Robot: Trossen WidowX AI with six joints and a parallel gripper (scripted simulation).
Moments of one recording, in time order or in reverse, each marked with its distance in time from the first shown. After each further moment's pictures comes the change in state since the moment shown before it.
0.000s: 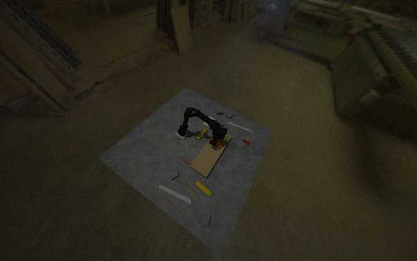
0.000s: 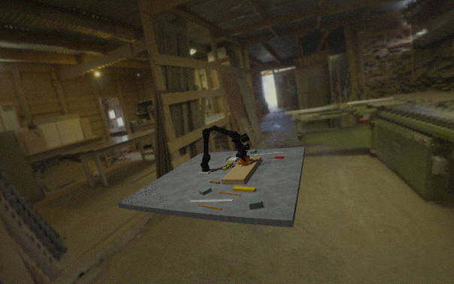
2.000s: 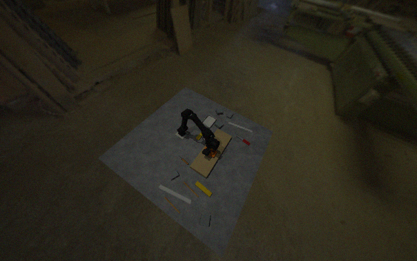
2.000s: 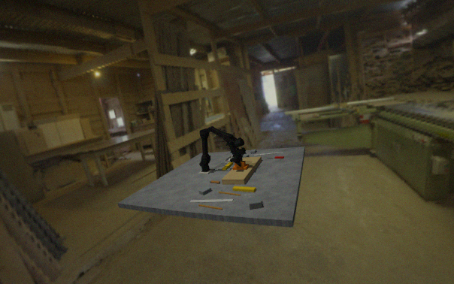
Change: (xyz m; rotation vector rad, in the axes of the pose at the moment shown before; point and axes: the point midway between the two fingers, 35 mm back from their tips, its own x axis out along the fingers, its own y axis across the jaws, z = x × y) arm -0.002 -0.123 -0.001 -0.002 -0.001 -0.010
